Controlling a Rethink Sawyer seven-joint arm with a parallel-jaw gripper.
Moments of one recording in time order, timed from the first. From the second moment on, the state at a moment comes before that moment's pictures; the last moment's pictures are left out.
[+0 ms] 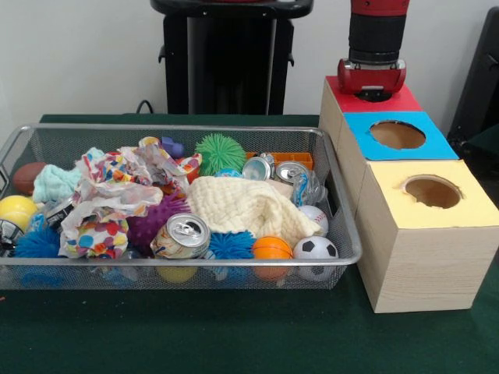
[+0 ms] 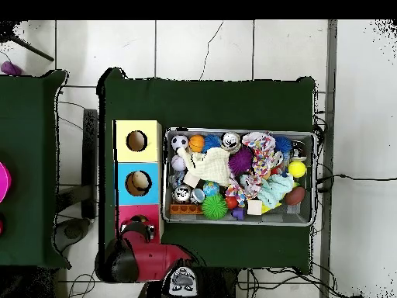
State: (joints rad) arm 0.07 -0.64 0.03 2.21 0.13 -0.17 1.73
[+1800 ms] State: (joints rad) arm 0.09 -0.67 0.00 2.19 0.14 -0.05 1.73
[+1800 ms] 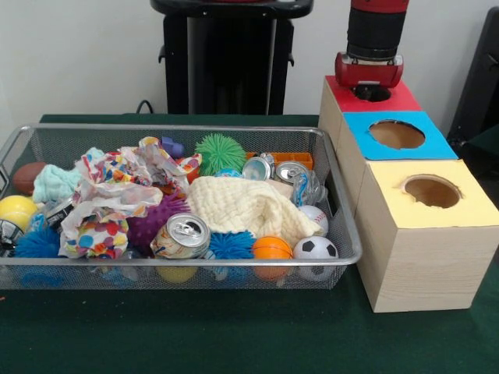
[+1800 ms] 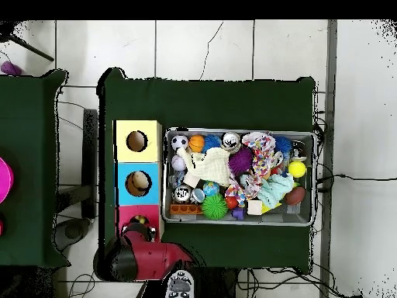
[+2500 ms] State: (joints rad) arm 0.14 -0.76 -0.06 2.19 0.14 0.11 1.73
